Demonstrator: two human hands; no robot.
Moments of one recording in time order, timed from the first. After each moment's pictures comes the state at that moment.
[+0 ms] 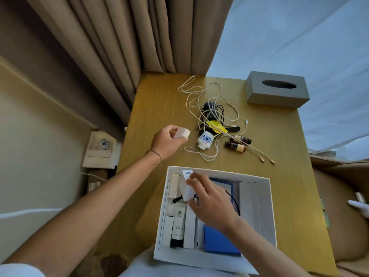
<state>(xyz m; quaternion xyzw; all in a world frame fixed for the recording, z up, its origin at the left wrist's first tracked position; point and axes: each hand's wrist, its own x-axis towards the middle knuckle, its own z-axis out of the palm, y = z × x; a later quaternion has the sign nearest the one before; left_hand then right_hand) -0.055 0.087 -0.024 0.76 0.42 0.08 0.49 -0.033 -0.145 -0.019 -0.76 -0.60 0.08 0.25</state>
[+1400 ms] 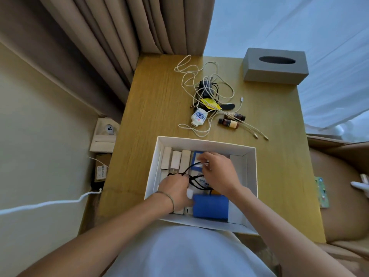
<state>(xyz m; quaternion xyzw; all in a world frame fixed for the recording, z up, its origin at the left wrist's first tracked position) -0.138 -0.101 -0.024 0.89 0.29 -0.27 0.22 0.002 -0.192 -0.038 -0.83 -0.44 0.22 0.25</state>
